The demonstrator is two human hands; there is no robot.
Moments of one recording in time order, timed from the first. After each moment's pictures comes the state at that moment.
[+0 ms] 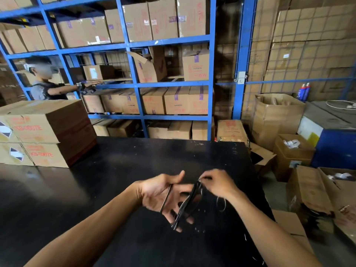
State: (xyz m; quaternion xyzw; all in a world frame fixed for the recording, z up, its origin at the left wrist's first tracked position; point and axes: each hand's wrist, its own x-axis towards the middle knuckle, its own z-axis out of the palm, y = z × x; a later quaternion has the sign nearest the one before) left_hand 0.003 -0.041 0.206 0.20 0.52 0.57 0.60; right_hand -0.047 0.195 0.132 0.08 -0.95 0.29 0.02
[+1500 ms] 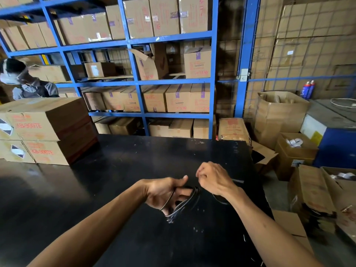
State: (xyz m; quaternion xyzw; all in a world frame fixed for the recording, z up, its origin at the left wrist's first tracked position) left_hand -0.013 -0.026 0.189 0.07 0.62 0.53 0.57; right_hand -0.040 0.190 0.163 0.16 -0.96 0.23 0.06
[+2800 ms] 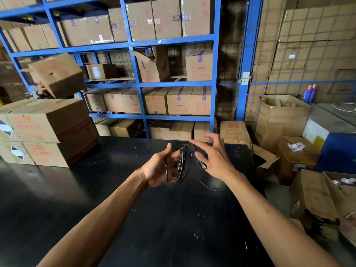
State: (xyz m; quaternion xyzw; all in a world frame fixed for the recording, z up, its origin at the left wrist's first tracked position) left_hand -0.064 -0.039 0.212 0.12 0.57 0.75 0.31; right_hand -0.082 0.187 0.199 0.21 -0.89 0.31 0.26
